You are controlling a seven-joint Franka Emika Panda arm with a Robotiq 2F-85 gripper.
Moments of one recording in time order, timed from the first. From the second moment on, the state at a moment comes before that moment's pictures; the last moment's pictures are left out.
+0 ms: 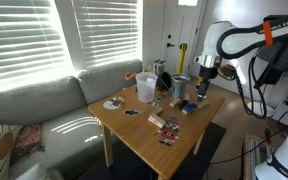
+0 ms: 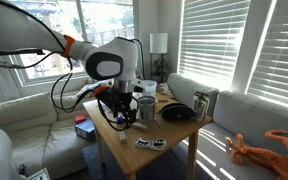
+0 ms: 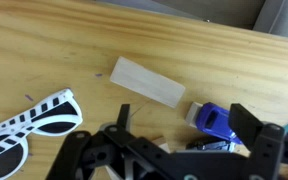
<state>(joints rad) -0.01 -0.41 -0.16 -2.47 0.06 1.99 -0.17</state>
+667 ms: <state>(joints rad) -0.01 -0.42 -0.14 -2.45 0.06 1.99 -0.14</state>
